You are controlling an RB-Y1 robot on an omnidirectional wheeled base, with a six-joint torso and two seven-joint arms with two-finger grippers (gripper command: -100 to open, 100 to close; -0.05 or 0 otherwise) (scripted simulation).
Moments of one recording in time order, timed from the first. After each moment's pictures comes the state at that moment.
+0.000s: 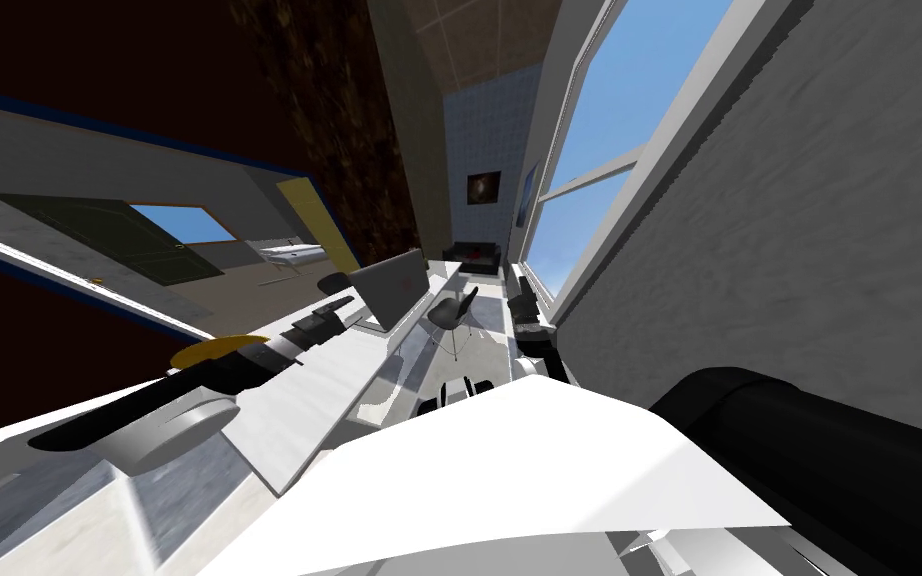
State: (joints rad) left arm 0.22 1.63 -0.30 -1.93 0.93 -0.52 0.10; right arm 0.54 0.03 0.05 -2.30 -0.02 -0.40 0.06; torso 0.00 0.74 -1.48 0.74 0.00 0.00
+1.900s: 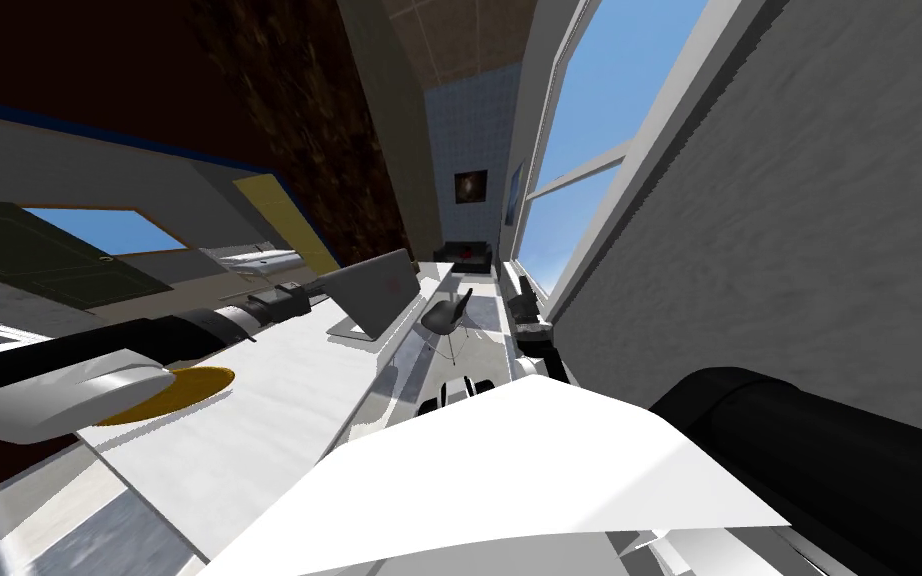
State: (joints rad) left arm 0.10 1.90 -0.34 -1.77 1.07 -0.48 0.11; right arm 0.54 0.02 0.05 -2.30 -0.02 -0.40 0.06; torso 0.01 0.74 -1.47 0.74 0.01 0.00
